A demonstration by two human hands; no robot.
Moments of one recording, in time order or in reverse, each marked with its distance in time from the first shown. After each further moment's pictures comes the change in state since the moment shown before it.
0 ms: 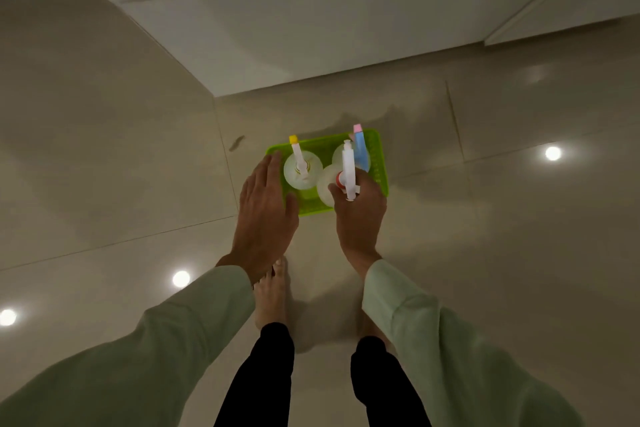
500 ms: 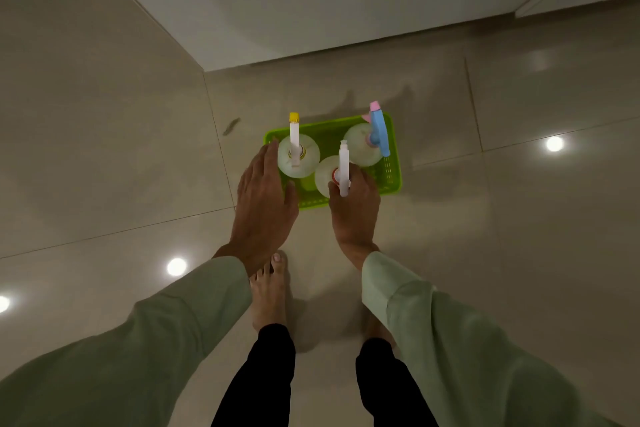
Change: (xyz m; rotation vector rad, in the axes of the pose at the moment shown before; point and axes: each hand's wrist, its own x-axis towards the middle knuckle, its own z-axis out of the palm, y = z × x) left_hand 0.023 -0.037 0.036 -0.031 0.004 -0.008; right_hand 0.009 0.039 0.042 -0.240 -0.112 -0.060
